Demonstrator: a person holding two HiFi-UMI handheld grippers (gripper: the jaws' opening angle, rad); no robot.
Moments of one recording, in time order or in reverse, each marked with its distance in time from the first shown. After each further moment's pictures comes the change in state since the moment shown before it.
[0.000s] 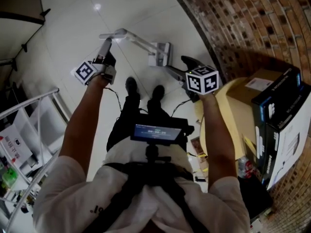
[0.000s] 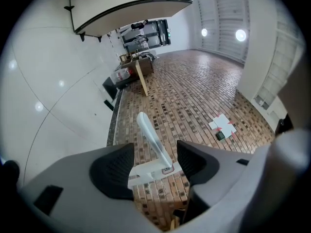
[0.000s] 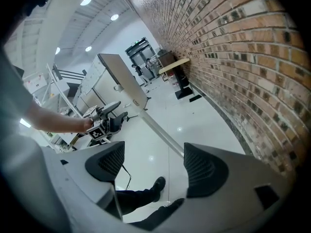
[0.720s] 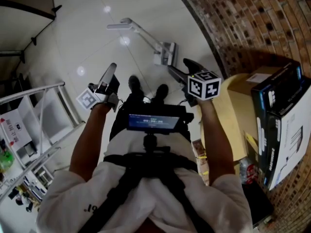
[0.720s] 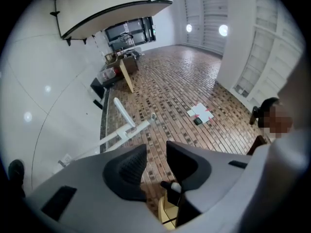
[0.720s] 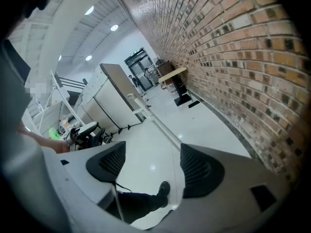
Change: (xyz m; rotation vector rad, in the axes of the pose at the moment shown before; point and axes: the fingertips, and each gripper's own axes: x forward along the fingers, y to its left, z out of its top) left arm -0.127 -0.093 -0.084 0.068 0.037 -0.067; right arm -0.047 0.040 -0.019 0.043 -0.114 -0.003
